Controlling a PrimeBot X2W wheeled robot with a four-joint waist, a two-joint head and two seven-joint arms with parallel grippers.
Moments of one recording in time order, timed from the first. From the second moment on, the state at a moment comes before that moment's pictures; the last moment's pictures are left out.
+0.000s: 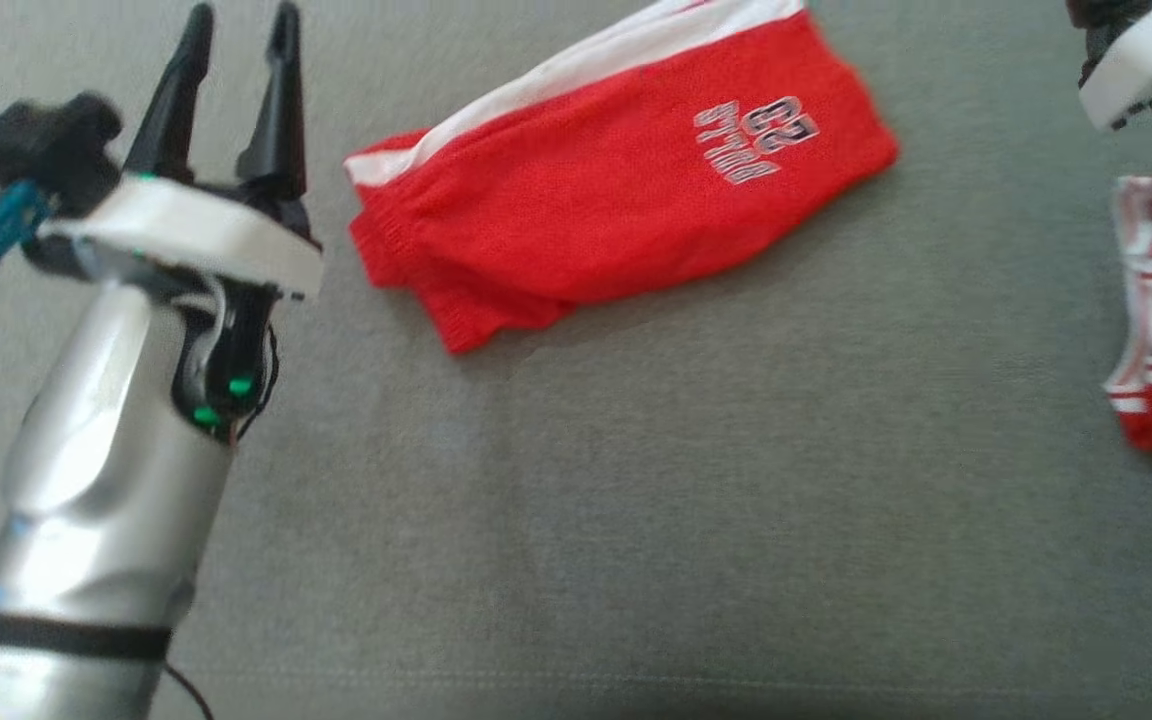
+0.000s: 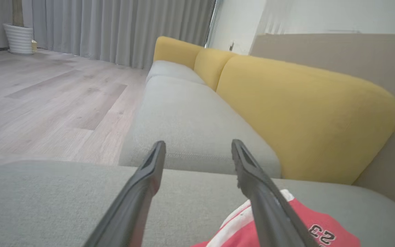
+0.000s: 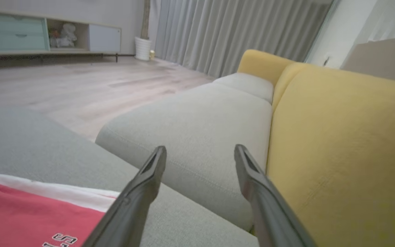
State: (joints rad) left arm -0.69 0.25 -0.41 0.42 -0.63 0.01 -0.25; right arm -1.19 -0.57 0.94 0.80 0.67 0.13 -0.25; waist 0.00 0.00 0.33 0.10
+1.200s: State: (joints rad) left arm -0.11 0.05 -0.11 0.22 -0.33 -0.06 -0.26; right arm -0.17 -0.10 0.06 0.29 0.14 0.13 -0.21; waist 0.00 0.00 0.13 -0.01
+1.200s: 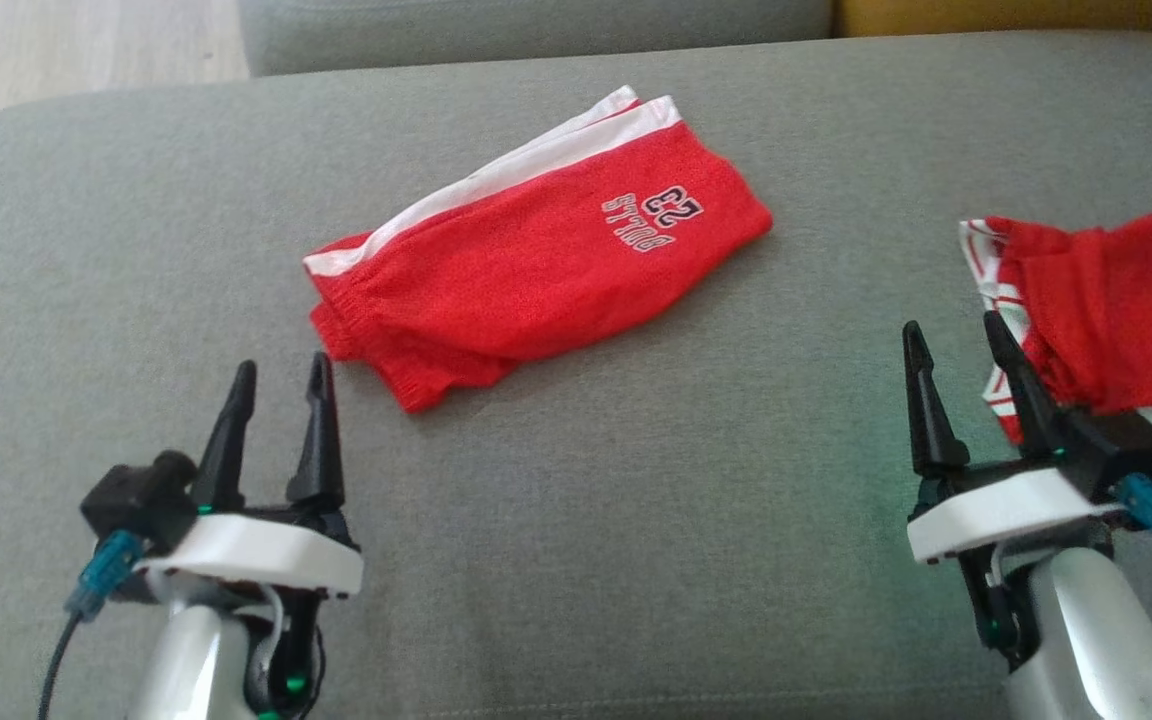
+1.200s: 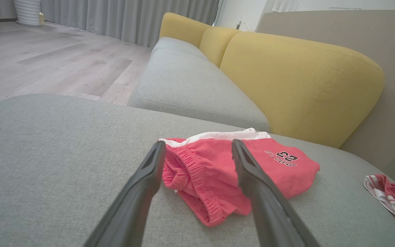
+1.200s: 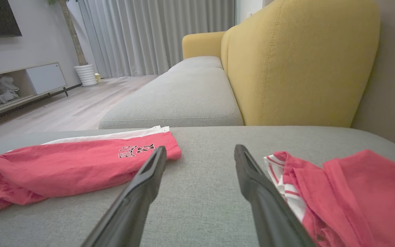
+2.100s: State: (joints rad) left arm -0.20 0.04 -0.27 0.22 -0.40 -0.03 -0.26; right arm -0.51 -0.07 -0.16 0.56 0.70 0.13 0.27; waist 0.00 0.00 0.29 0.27
